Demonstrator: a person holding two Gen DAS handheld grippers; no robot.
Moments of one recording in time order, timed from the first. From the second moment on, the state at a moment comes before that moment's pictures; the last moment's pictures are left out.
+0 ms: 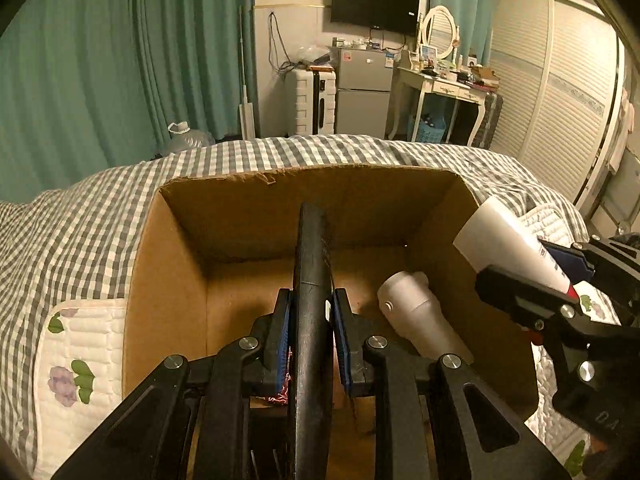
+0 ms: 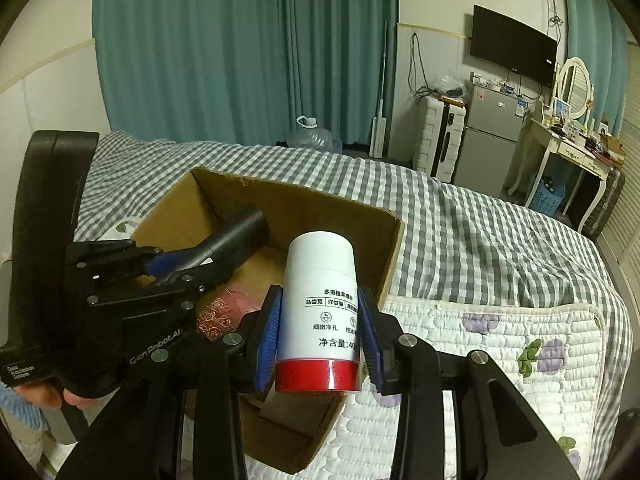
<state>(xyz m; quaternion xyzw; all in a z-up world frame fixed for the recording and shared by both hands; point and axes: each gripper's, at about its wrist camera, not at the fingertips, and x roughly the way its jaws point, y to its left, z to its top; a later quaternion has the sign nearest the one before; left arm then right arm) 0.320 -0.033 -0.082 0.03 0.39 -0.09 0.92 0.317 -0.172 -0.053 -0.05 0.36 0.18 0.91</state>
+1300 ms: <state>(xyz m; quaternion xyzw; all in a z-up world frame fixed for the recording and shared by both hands) 0.240 0.058 -0.068 0.05 0.39 0.00 0.92 0.330 -0.102 -0.084 -0.06 0.36 0.19 0.91</state>
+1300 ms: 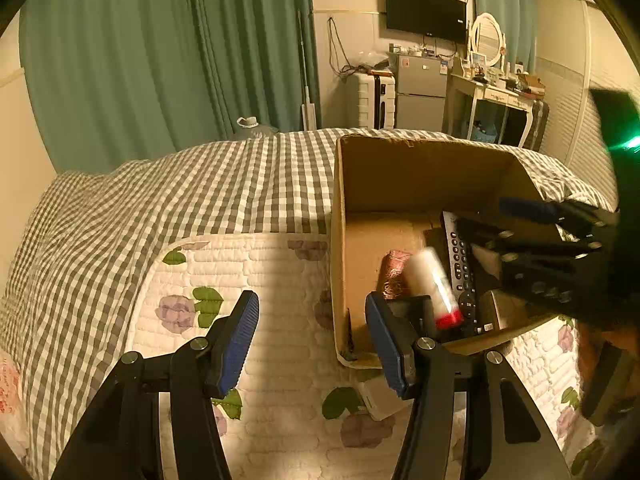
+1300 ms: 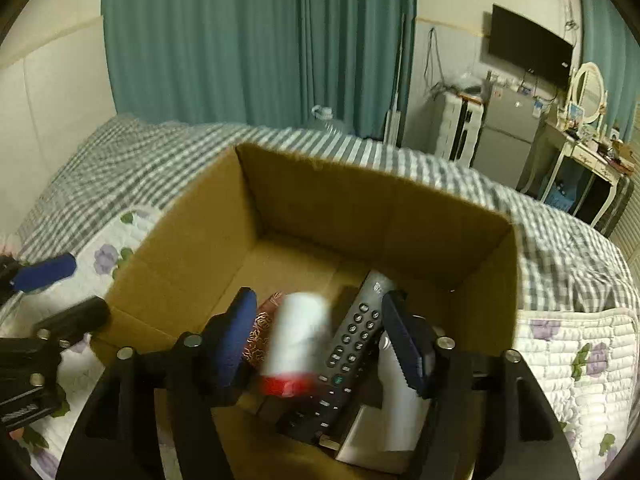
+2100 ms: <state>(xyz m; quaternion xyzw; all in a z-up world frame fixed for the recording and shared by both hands) 0.170 0.036 -0.117 0.05 0.43 0.01 0.90 0.209 -0.148 -0.113 -0.04 0.40 0.16 0.90</state>
